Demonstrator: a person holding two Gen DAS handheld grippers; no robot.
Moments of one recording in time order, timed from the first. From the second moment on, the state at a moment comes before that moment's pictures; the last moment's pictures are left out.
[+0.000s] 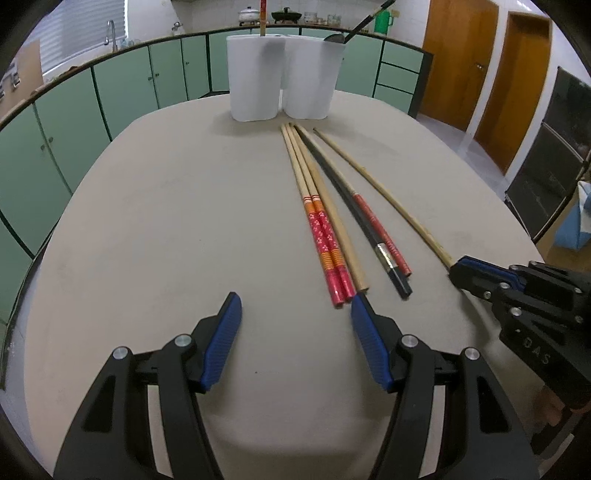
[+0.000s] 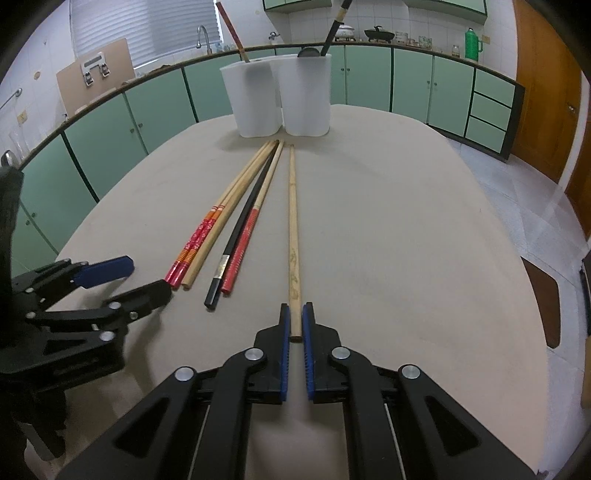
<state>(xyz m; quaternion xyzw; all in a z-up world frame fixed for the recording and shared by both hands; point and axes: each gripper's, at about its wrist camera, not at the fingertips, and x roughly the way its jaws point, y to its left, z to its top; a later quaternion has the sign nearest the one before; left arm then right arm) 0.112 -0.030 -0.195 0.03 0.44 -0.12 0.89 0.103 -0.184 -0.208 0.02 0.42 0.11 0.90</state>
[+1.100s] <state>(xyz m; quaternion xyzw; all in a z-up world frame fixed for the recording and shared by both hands) 0.116 -0.030 -0.184 0.01 0.42 -0.10 0.90 0.099 -0.187 -0.193 0.03 0.40 0.12 0.91</state>
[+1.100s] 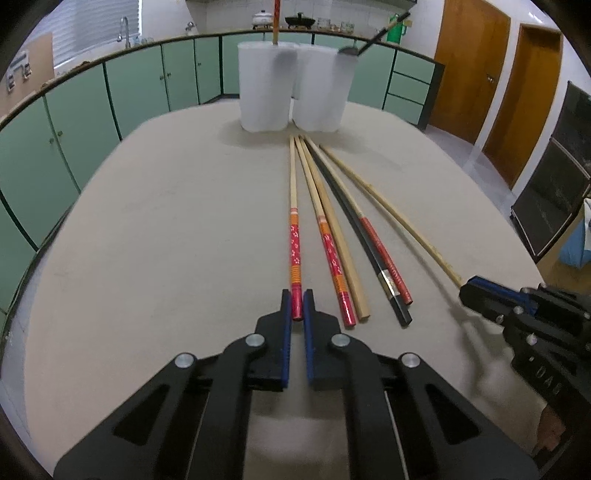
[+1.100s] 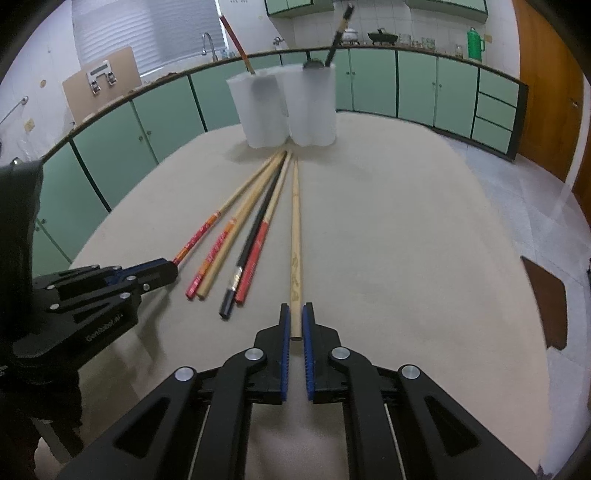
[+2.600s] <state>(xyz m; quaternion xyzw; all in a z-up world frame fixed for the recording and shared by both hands) 0.177 -0.002 0.101 0.01 0.11 -0.11 0.99 0.206 -0.217 0.102 0.05 0.14 0.19 0.97</state>
